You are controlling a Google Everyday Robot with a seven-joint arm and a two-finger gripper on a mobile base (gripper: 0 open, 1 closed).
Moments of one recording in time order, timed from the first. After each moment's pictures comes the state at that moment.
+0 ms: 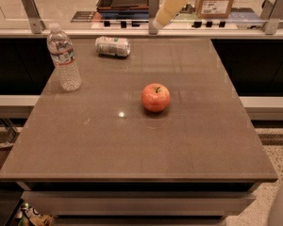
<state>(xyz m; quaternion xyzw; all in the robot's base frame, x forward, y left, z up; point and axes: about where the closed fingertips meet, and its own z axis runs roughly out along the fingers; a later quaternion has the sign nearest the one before) 0.695 -0.092 1.042 -0.50 0.78 -0.03 0.37</state>
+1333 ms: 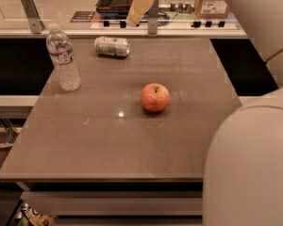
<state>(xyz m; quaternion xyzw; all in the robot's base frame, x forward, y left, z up) 0.737 -0.026 1.028 -0.49 0.80 -0.06 0.35</state>
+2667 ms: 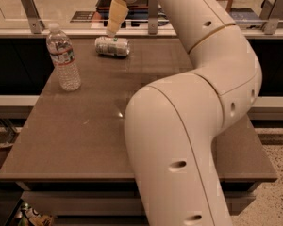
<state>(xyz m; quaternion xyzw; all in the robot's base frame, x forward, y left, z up) 0.781 0.045 0.974 -0.54 0.80 -0.03 0.27</state>
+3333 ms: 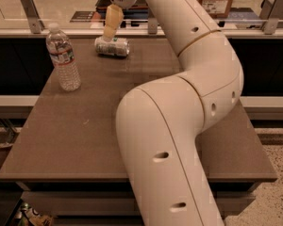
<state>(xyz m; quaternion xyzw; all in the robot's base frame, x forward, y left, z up) 0.786 0.059 0.951 -0.56 0.79 -0.02 0.25</state>
